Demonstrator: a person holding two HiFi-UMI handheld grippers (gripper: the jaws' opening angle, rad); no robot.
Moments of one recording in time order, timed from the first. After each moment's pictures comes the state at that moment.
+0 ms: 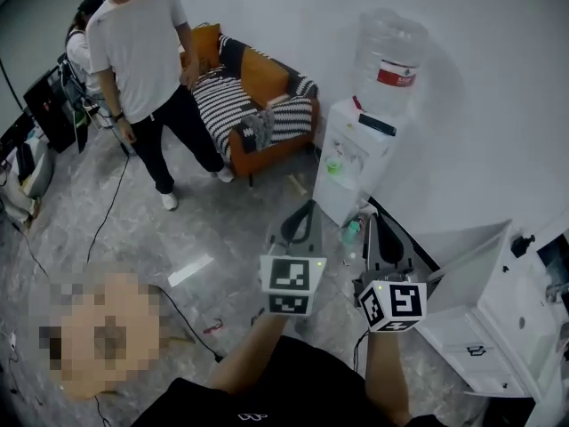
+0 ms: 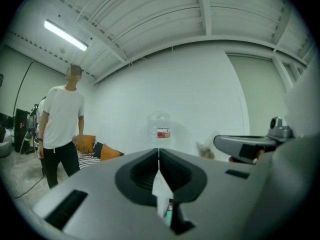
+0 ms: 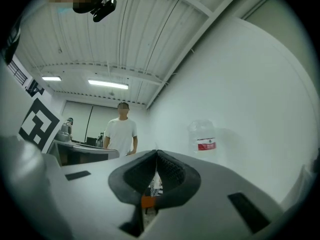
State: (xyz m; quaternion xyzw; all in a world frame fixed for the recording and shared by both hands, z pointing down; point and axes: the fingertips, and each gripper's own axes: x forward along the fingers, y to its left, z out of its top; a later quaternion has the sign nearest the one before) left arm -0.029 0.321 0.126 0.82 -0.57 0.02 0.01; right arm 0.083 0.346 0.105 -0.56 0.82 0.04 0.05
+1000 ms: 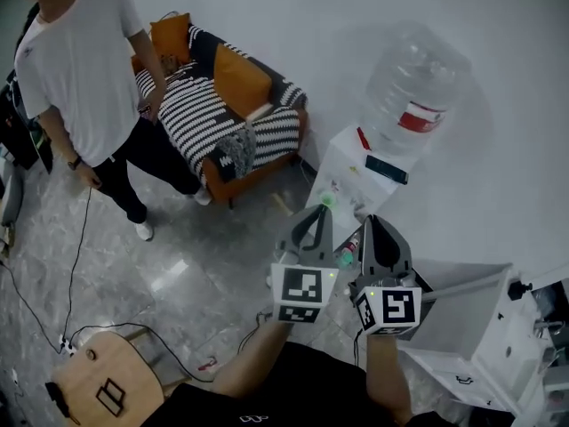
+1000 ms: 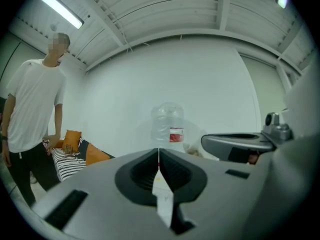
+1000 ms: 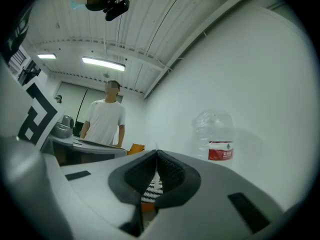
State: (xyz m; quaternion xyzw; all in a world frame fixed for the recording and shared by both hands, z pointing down) left arm -0.047 0.020 0.121 0.85 -0.52 0.02 0.03; right arm 0.030 0.044 0.095 -0.59 0.80 0.06 -0.02
